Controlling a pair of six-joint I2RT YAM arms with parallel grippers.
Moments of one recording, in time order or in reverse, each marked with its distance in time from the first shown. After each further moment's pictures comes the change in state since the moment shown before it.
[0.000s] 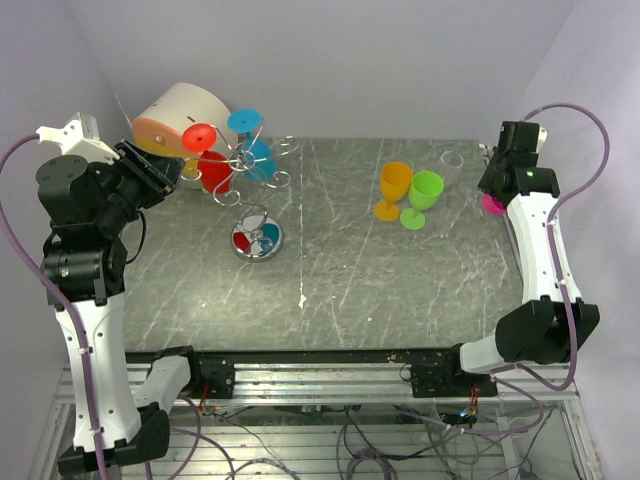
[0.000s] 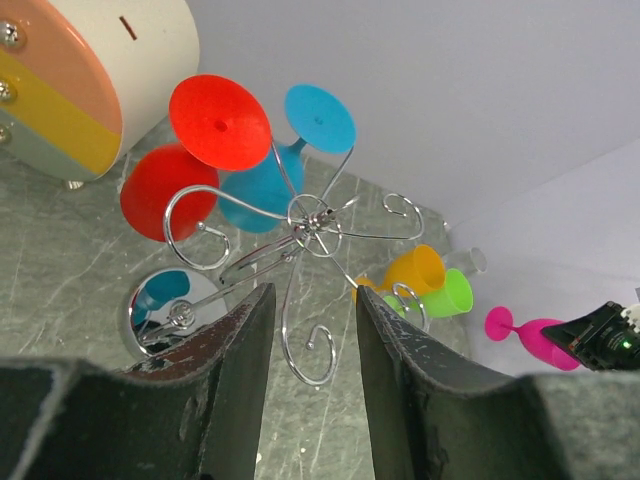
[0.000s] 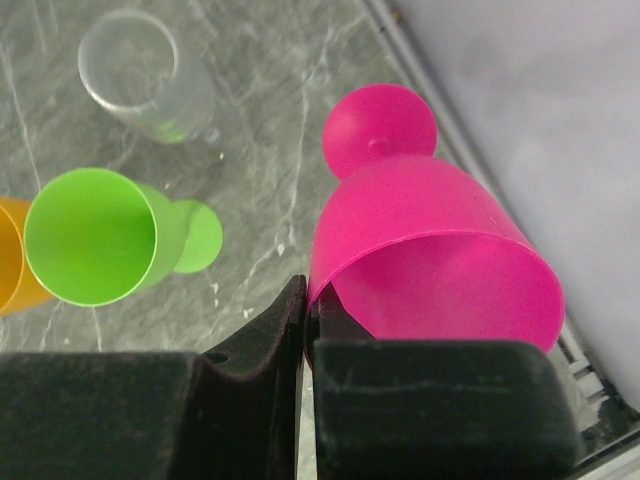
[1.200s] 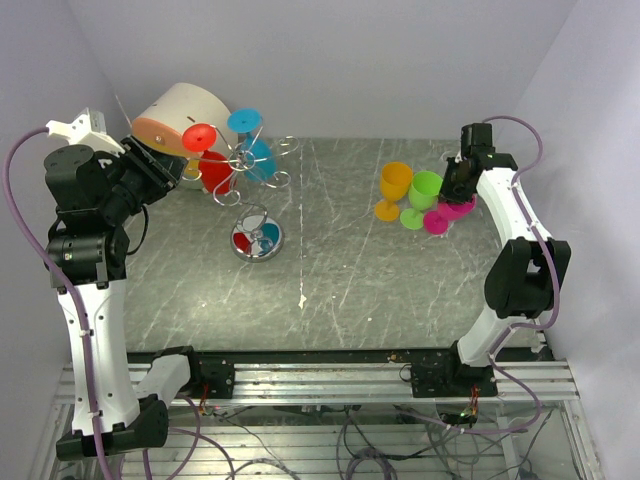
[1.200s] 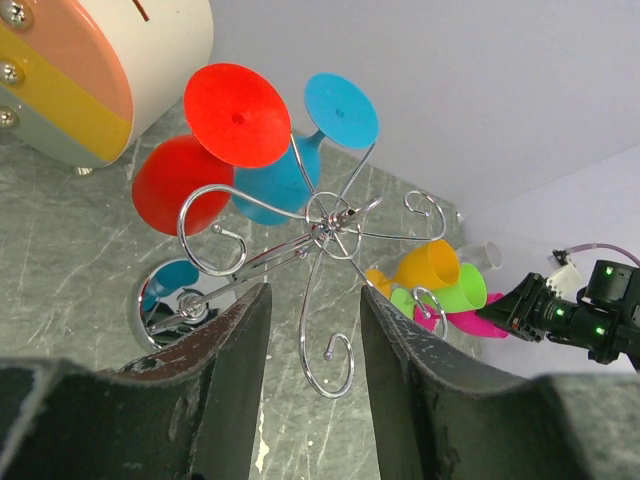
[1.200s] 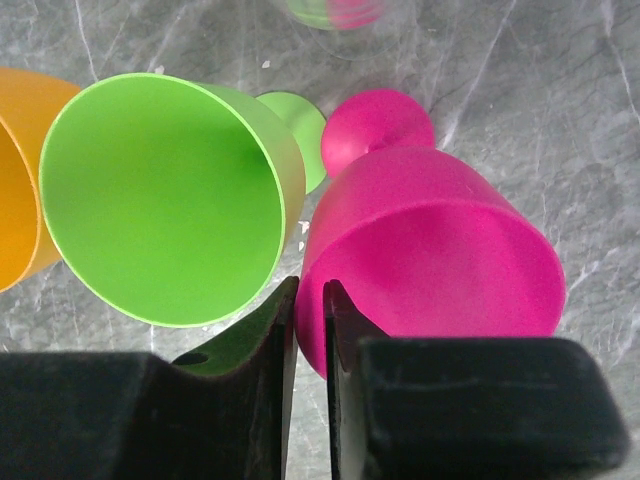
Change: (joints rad) left arm 0.000 0.049 0.002 -0.012 0.000 0.017; right arm 0.066 0.306 0.047 -0.018 -0.293 -0.003
